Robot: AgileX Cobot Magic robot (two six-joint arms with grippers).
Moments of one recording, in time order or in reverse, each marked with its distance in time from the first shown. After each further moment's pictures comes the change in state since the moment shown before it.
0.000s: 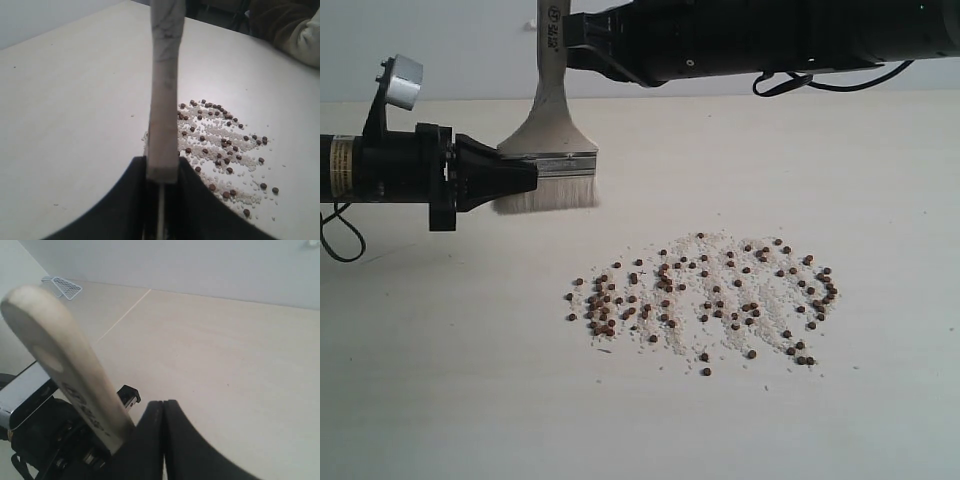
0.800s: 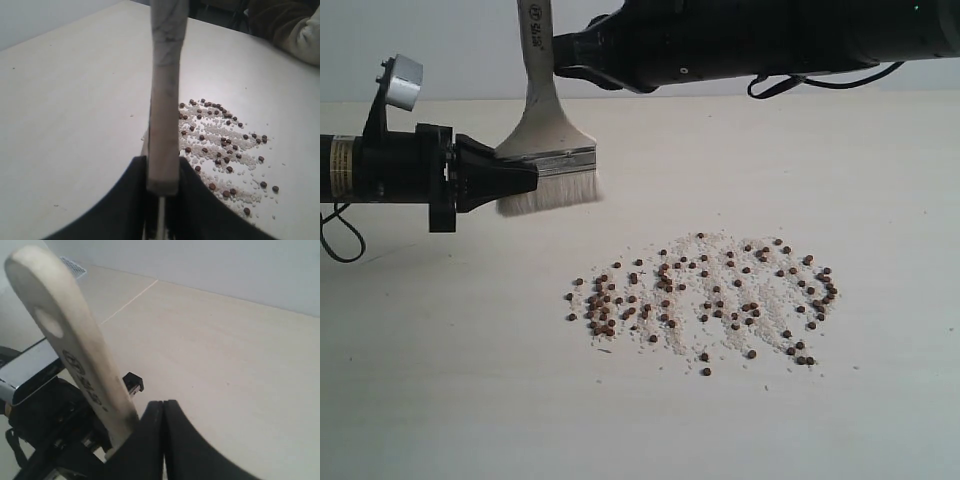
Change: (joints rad) left arm 0.000 0.000 0.000 0.002 -0.002 0.008; right arm 0.015 -0.011 0.000 -0.062 0.004 -0.066
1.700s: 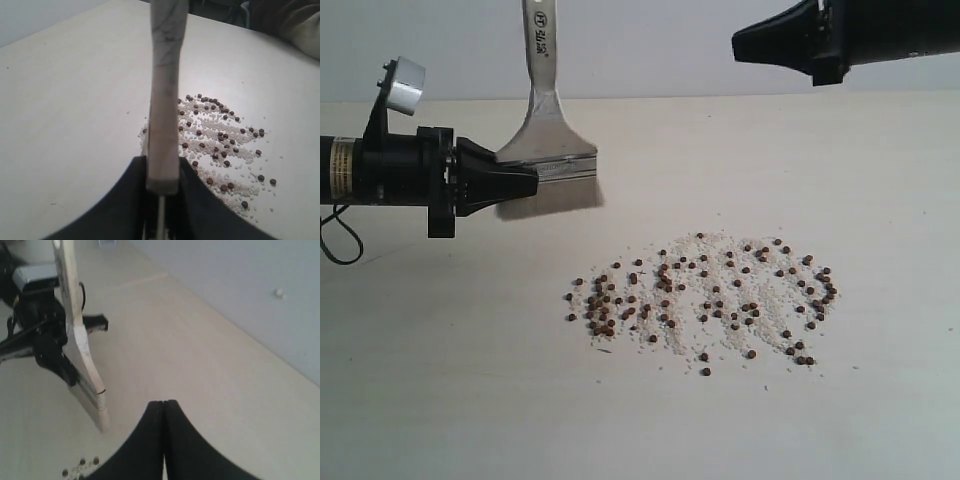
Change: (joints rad) left arm 0.000 0.000 0.000 0.021 0.000 0.014; right arm -0.522 -0.008 0.043 -0.215 0.601 -0.384
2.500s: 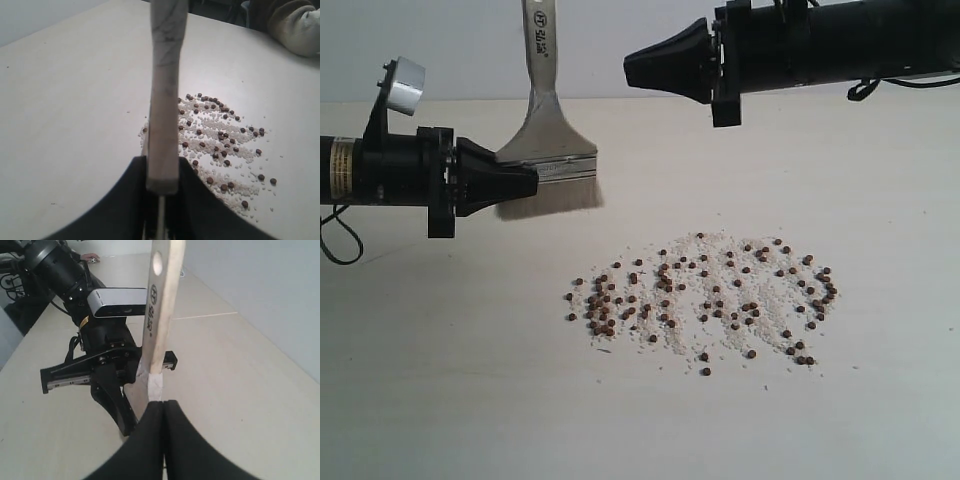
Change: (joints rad) left arm 0.000 0.000 0.000 0.000 0.000 0.000; right arm 0.223 0.110 -0.042 0.137 0.047 -0.182
